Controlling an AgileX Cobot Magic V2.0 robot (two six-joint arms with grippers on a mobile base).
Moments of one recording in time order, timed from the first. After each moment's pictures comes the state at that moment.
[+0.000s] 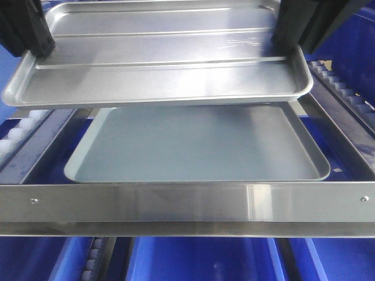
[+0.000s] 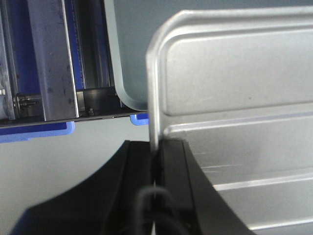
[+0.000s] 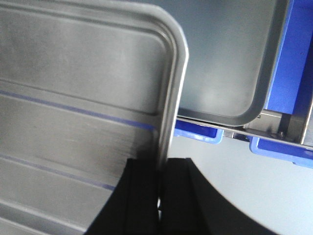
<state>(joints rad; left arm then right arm) -0.65 1.35 -1.24 0.13 1.03 -0.47 0.68 1.33 -1.21 -0.16 0.99 0.61</state>
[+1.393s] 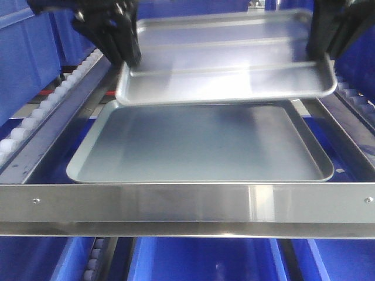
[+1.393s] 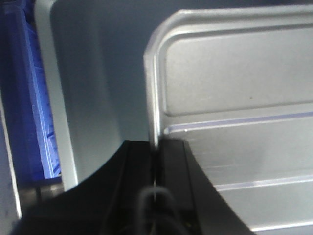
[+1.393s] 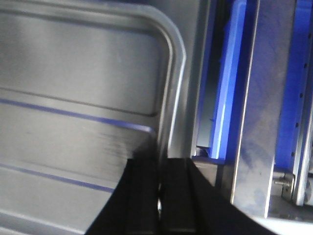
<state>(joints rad) -0.65 1.75 -1.53 0.14 0.88 -0.41 0.38 1.51 -1.27 -0.15 0.88 0.42</state>
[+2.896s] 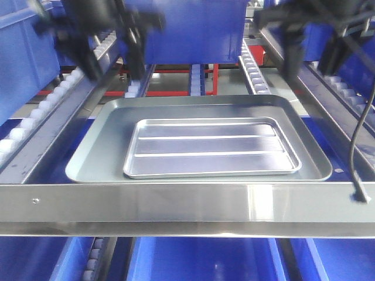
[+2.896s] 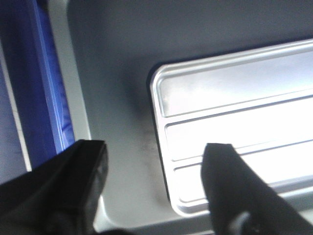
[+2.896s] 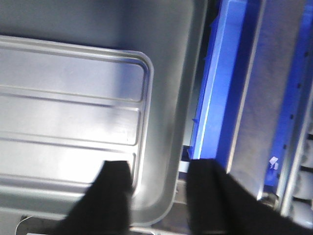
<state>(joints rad) -0.56 1.77 -1.61 0.11 0.93 -0.31 0.37 1.62 -1.39 -0.19 0.94 0.37</state>
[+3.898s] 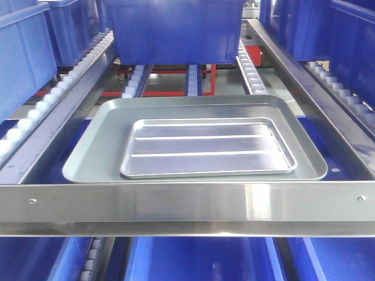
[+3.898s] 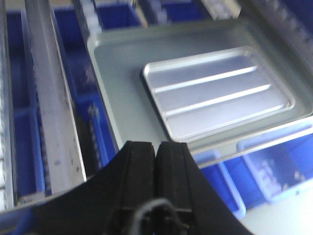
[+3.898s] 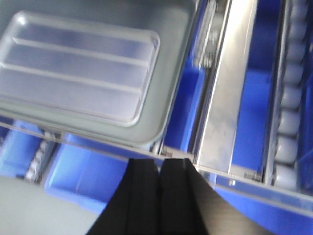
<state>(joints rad) -0.56 0.63 -0.40 0.13 0.17 -0.23 0.37 0.69 -0.47 -0.23 0.39 0.32</state>
